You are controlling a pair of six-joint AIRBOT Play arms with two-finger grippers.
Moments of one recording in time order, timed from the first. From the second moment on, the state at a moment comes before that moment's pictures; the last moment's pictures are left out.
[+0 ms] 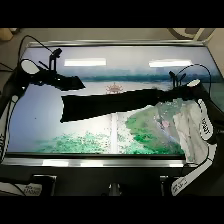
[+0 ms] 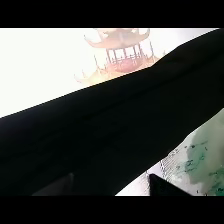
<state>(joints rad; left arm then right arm) -0.15 -1.59 1.59 0.98 -1.15 -1.36 -0.22 -1.92 1.56 -0.74 1.18 0.94</state>
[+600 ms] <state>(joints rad) -0.38 -1.87 1.59 0.64 -0.92 -1.41 -0.14 -1.47 1.56 -0.65 1.40 0.92</state>
